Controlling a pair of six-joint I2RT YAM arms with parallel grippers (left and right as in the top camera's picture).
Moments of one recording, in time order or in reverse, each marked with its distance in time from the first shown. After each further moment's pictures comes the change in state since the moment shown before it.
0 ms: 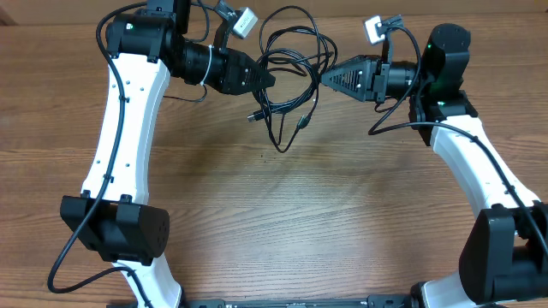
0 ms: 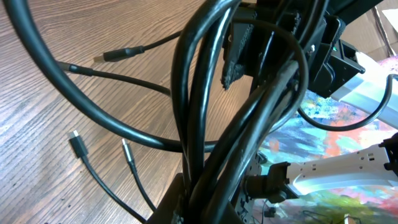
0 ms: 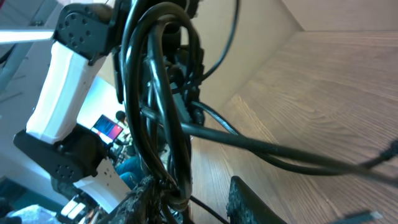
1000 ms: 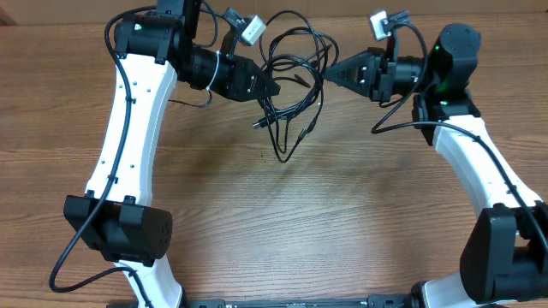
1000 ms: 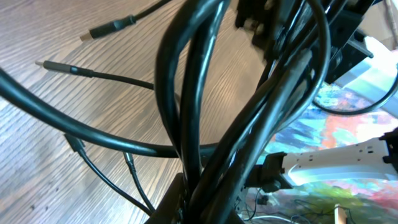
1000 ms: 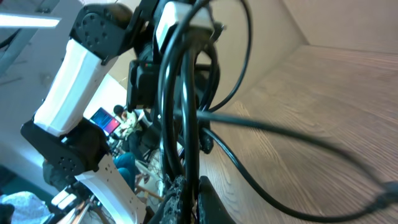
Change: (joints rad) left arm -0.031 0.000 0.000 -0.066 -0.035 0.002; right arm -0.031 0.000 0.000 0.158 -0.027 0.069
